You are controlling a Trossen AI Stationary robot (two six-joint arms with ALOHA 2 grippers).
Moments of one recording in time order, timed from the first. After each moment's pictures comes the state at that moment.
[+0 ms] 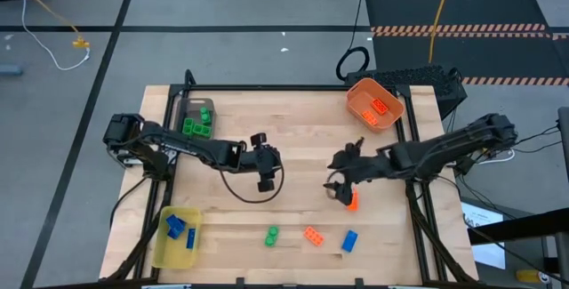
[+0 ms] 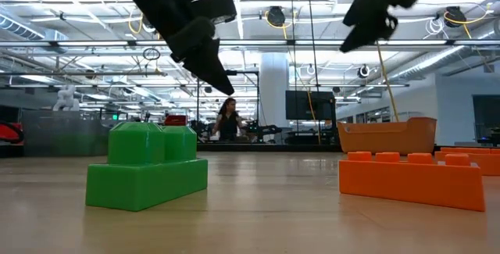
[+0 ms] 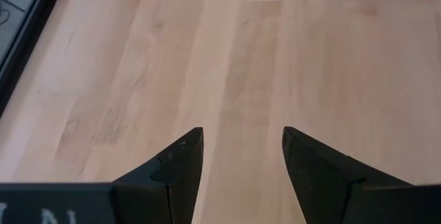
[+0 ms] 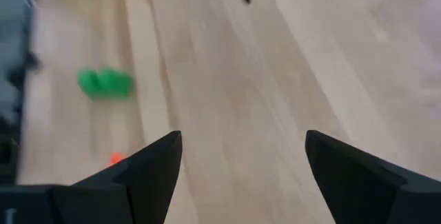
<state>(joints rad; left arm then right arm) -0.10 1.62 1.02 -0.27 -0.33 -0.06 0.26 1.21 0.87 -0.48 0.21 0.54</state>
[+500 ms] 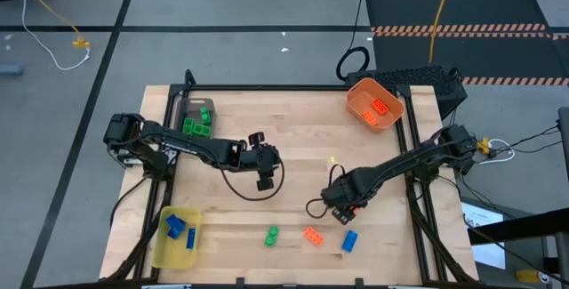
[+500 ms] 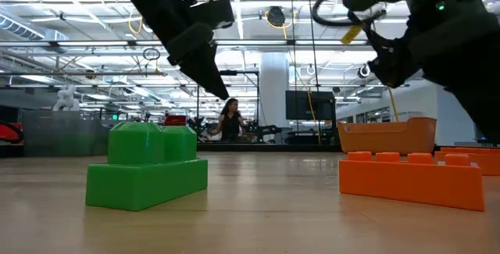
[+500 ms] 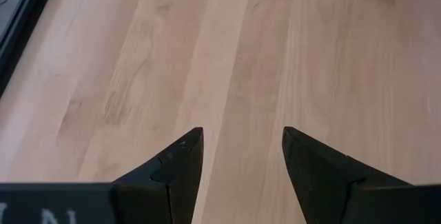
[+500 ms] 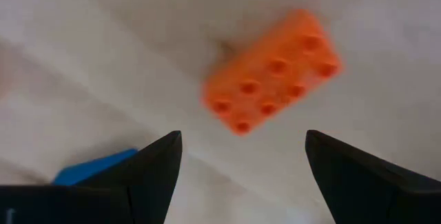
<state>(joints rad) -0.09 1.62 1.02 -0.32 -0.33 -0.10 0.33 1.67 1.03 -1.03 -0.24 1.14</state>
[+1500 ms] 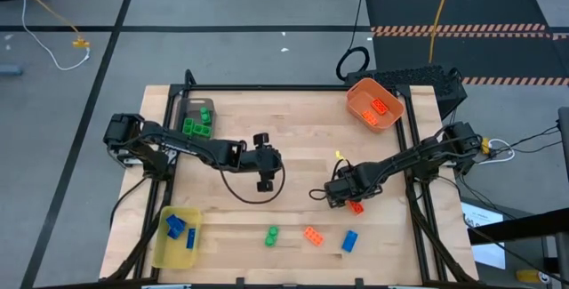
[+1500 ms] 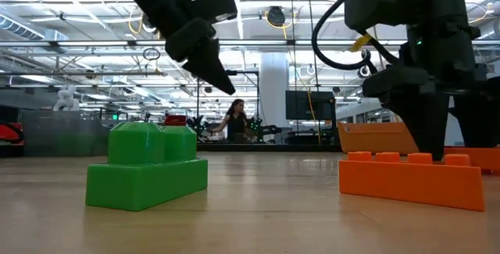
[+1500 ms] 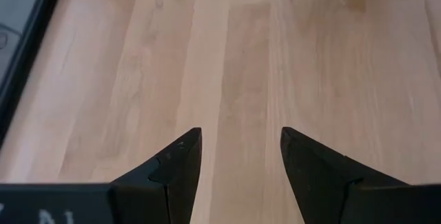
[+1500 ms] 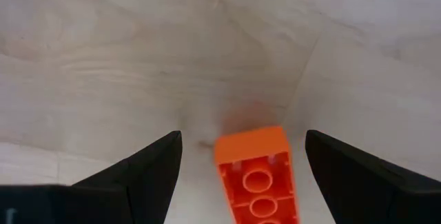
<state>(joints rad) -0.09 1.62 1.02 -0.26 -0.31 0.04 0.28 1.62 0.87 -0.80 -0.11 1.58</state>
